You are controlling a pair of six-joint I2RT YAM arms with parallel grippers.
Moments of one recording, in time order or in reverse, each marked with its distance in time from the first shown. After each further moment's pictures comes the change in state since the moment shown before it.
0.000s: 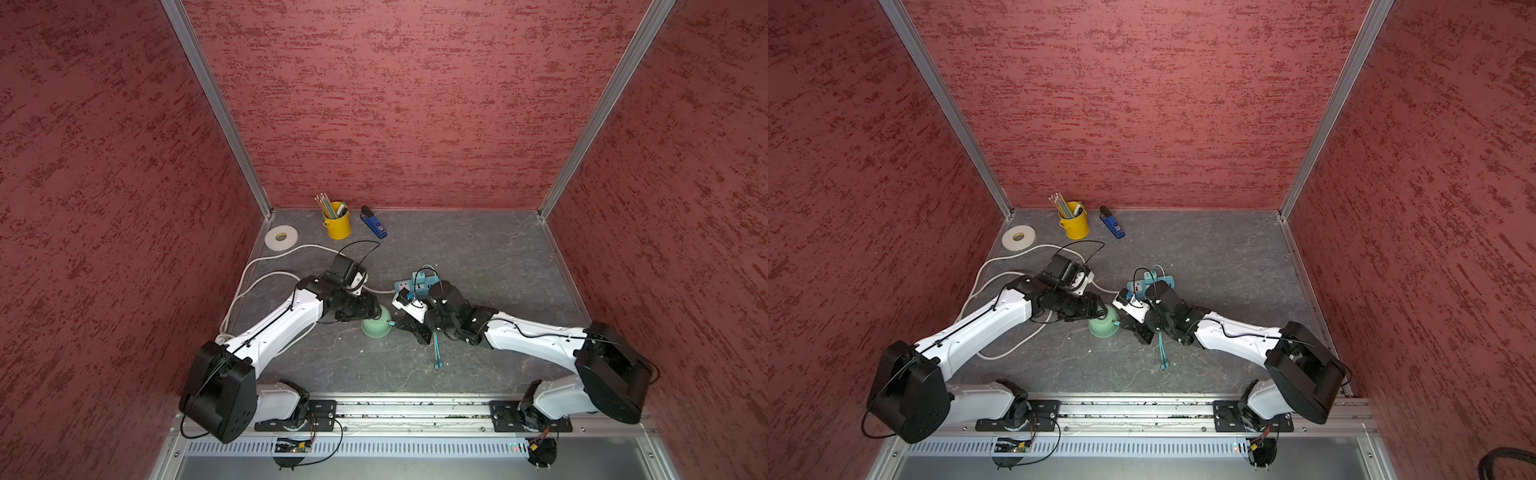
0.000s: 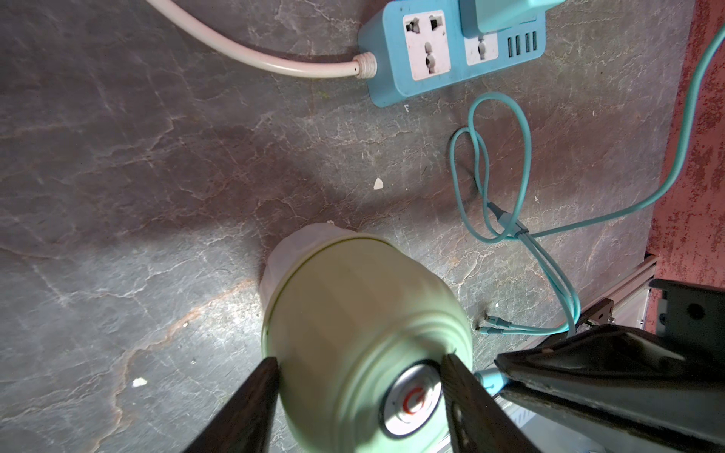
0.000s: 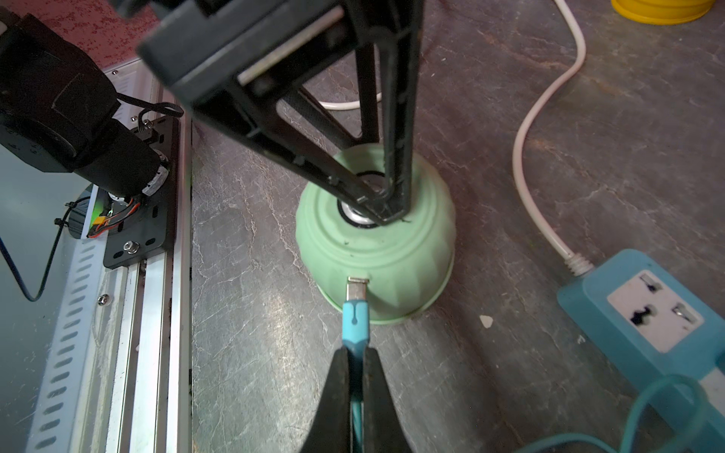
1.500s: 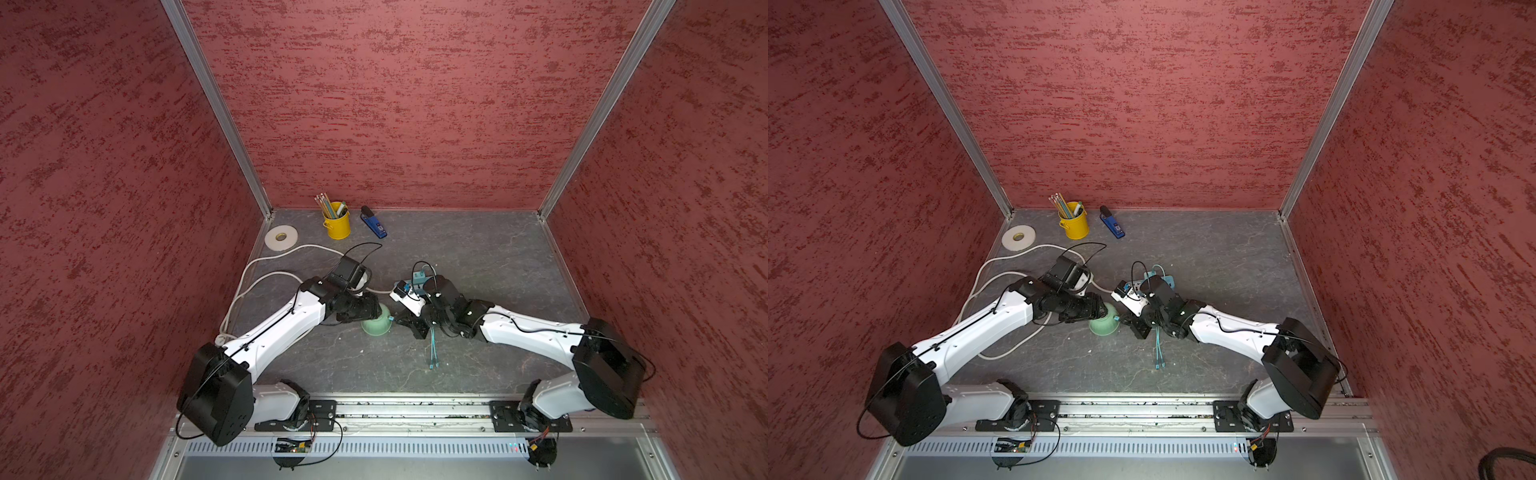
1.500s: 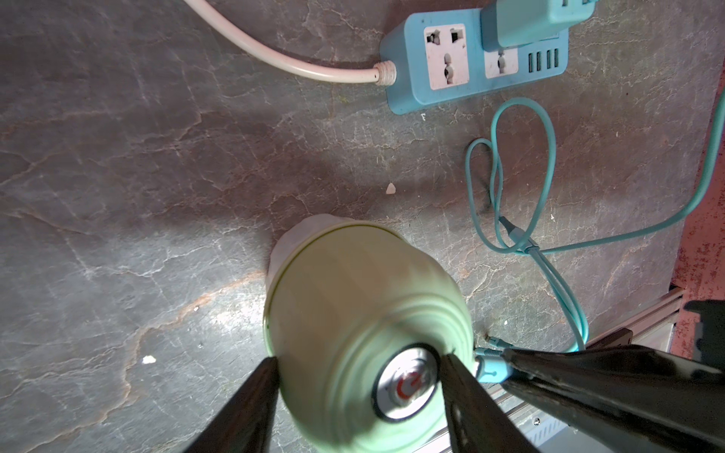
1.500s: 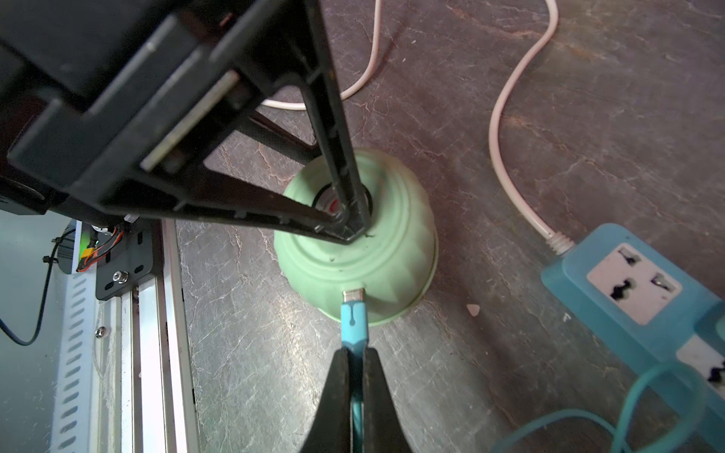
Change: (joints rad) left arm -0.066 -0.017 0.010 -0.014 -0.100 -0.106; right arm 0.002 0.036 0.093 -0.104 0.059 0.096
